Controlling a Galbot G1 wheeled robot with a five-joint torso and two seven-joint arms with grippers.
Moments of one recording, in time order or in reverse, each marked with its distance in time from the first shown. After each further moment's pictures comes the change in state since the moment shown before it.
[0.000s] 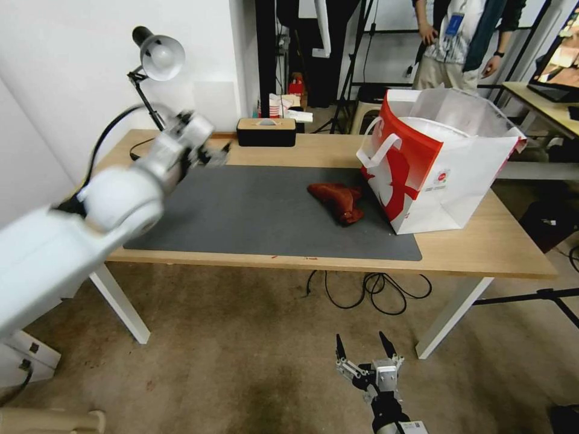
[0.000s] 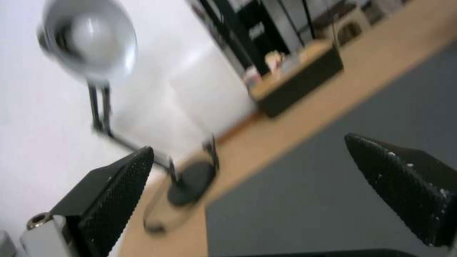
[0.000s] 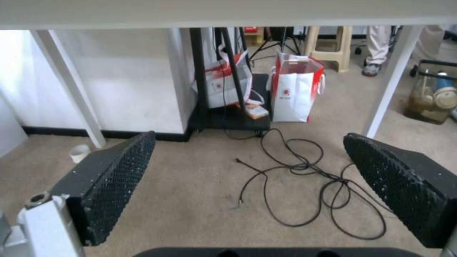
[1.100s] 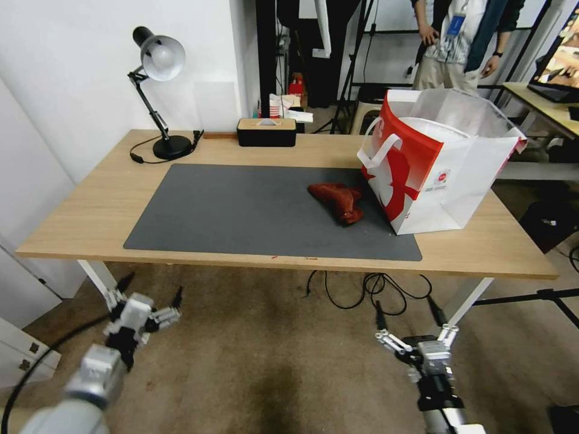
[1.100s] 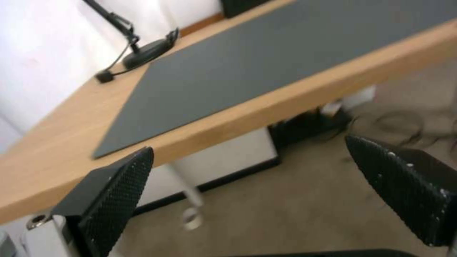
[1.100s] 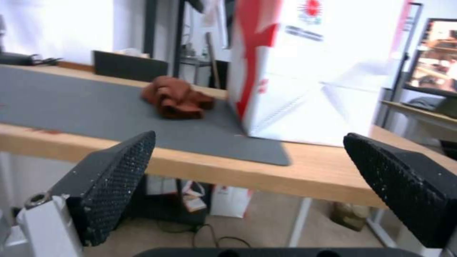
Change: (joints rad) left arm 1.160 -0.640 -0.573 -0.162 0.539 -0.479 0.263; right arm -0.119 -0.023 0.296 0.174 -0.084 0.188 -0.031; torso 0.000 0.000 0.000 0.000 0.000
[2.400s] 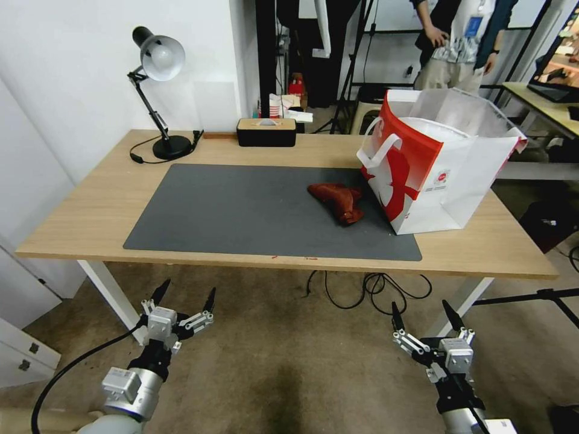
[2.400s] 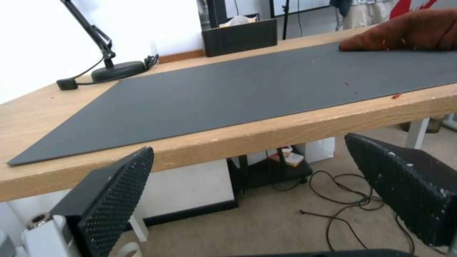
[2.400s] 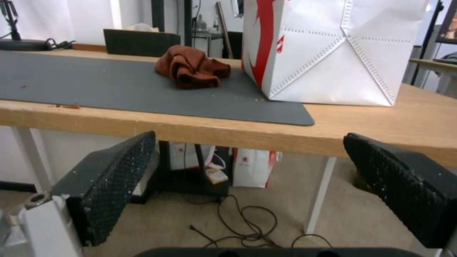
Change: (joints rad) left arm -0.060 -0.033 0.096 0.106 -0.110 -0.214 0.036; right arm -0.014 -0.017 -0.012 0.011 0.116 -0.083 -0.072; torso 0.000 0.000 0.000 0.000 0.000
